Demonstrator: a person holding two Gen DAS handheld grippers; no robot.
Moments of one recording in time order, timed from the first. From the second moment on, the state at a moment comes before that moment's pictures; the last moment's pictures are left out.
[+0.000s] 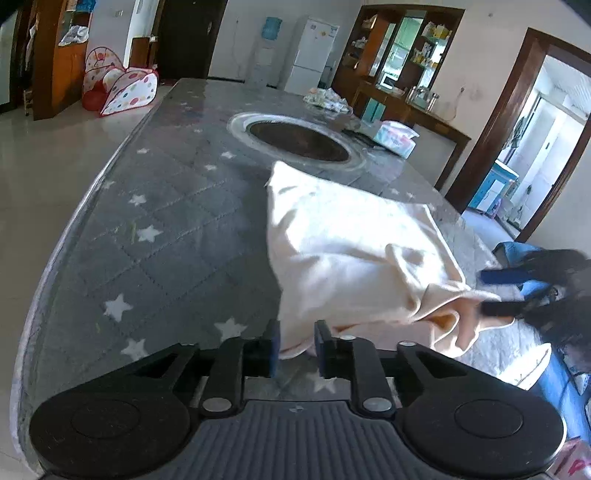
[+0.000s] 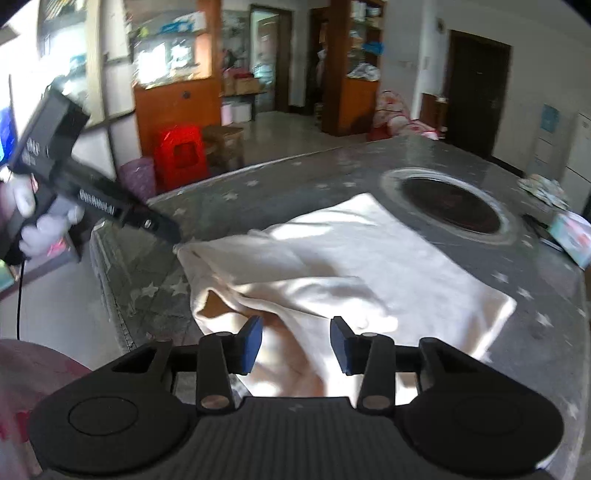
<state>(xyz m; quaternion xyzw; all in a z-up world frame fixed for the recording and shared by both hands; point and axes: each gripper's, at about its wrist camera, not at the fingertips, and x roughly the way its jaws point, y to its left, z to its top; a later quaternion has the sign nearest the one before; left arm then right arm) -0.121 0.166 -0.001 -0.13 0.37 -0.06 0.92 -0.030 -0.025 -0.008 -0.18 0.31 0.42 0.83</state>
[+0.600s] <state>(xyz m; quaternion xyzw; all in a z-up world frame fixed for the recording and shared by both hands) -0.011 0.069 -0.013 -0.08 0.39 -0.15 0.90 -0.037 -0.019 -0.025 -0.17 0.31 0.39 0.85</state>
